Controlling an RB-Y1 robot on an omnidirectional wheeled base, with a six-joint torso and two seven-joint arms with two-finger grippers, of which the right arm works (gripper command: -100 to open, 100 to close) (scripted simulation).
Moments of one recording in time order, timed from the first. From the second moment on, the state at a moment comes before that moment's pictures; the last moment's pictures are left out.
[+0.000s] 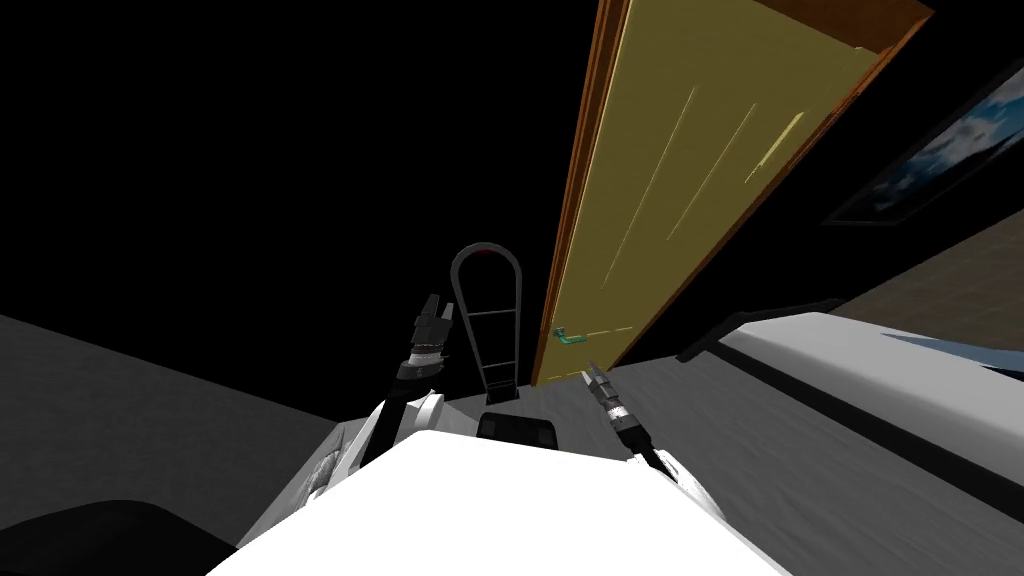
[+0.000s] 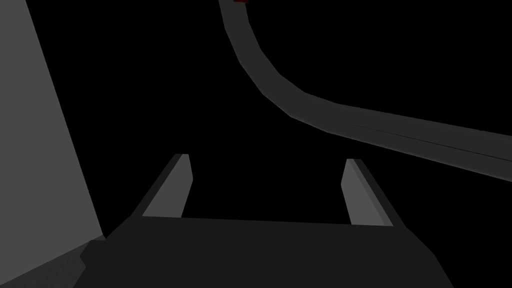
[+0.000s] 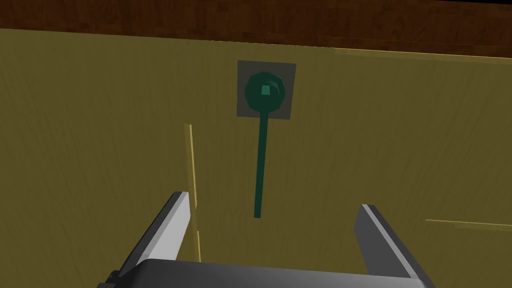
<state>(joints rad) 0.02 -0.40 0.07 -0.60 0.16 -1.10 -0.47</state>
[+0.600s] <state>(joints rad) 0.04 -0.41 0.00 -0.55 0.10 -1.11 -0.46</state>
